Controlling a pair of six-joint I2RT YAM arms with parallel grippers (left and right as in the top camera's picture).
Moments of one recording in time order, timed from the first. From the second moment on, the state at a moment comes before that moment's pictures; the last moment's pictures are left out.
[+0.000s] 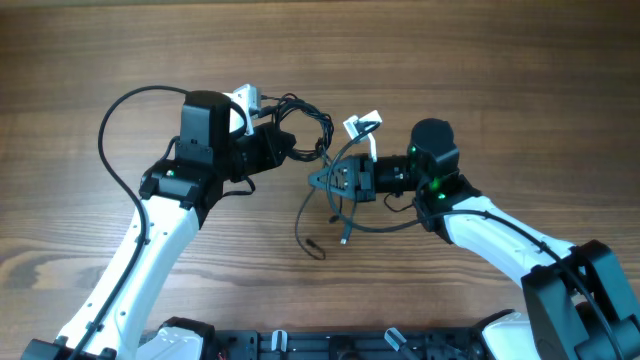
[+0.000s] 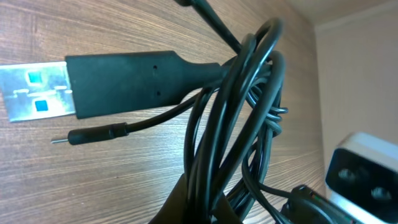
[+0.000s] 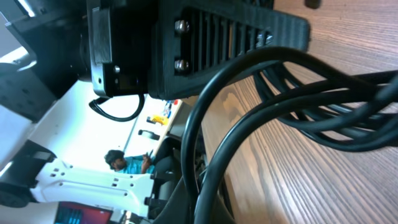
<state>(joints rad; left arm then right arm) -0.25 1.31 0.95 -0.41 0.48 -0.59 0.43 1.55 0.66 0.68 -1.16 0.91</state>
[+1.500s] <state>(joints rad) -0.44 1.31 0.95 -0.27 0.59 -0.42 0.46 1.54 0.67 0.54 -0.60 0.98</state>
